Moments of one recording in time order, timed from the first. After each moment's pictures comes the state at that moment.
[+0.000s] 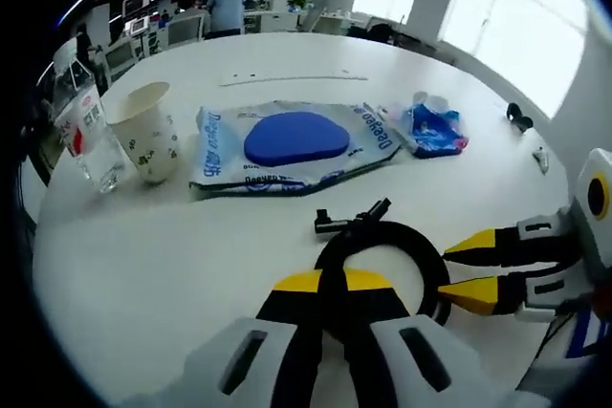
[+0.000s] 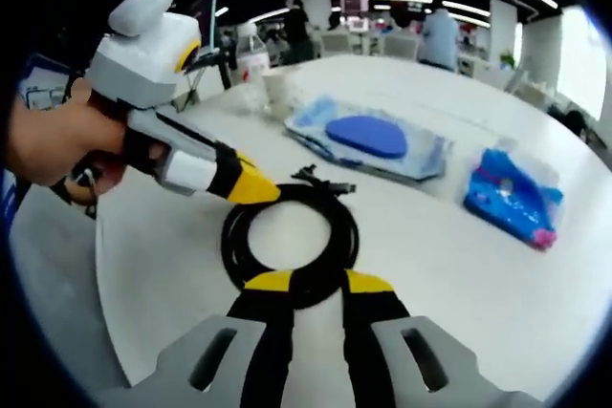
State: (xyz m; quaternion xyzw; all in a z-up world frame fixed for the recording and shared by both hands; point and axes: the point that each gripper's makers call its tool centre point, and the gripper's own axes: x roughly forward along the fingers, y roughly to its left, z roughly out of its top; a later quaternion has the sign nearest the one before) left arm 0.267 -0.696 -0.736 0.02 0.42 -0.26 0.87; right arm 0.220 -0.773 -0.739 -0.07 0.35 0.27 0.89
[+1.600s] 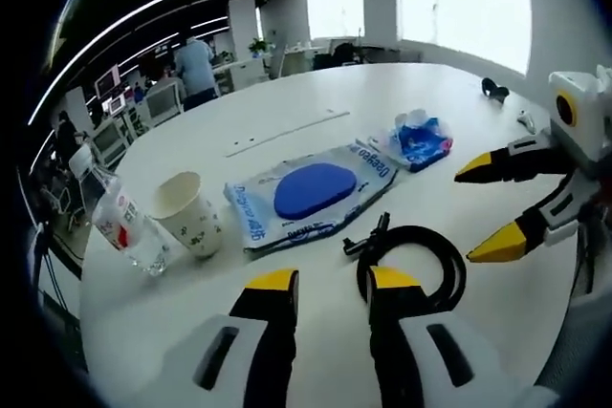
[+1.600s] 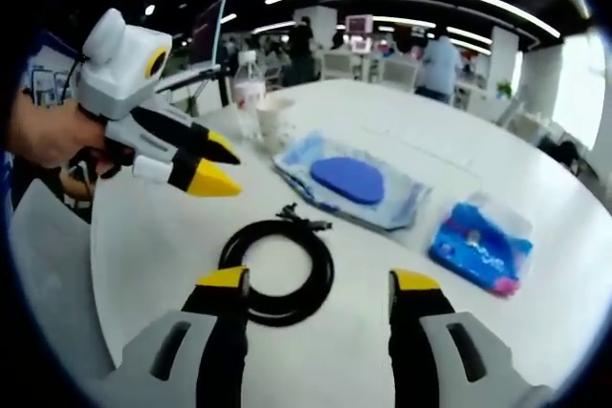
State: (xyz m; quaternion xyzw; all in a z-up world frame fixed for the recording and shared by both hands) left arm 0.280 -0.662 -0.683 0.14 0.31 -0.31 0.89; right arm 0.238 -0.784 -0.696 -0.09 0.30 0.26 0.91
